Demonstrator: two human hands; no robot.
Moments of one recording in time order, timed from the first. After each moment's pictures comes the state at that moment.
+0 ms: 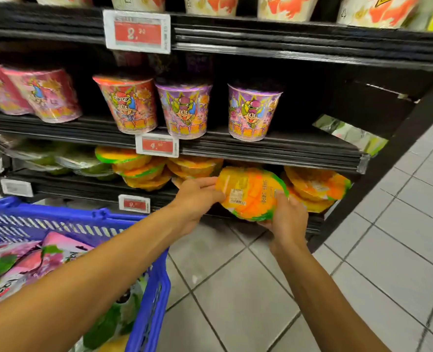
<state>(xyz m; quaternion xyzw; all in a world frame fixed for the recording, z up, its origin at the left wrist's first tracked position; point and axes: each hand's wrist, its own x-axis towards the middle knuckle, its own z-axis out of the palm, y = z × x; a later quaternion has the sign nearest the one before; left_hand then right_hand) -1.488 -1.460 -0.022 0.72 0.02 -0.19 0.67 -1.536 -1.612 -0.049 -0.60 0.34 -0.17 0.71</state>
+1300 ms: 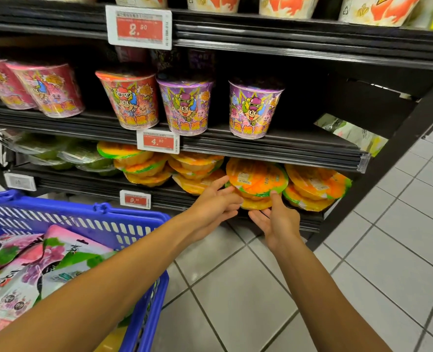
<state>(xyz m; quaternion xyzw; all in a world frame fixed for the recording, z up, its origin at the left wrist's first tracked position) -1.499 -1.482 -0.039 0.62 0.01 -0.27 0.73 -1.531 -1.616 -0.057 -0.46 0.37 -0.08 0.80</state>
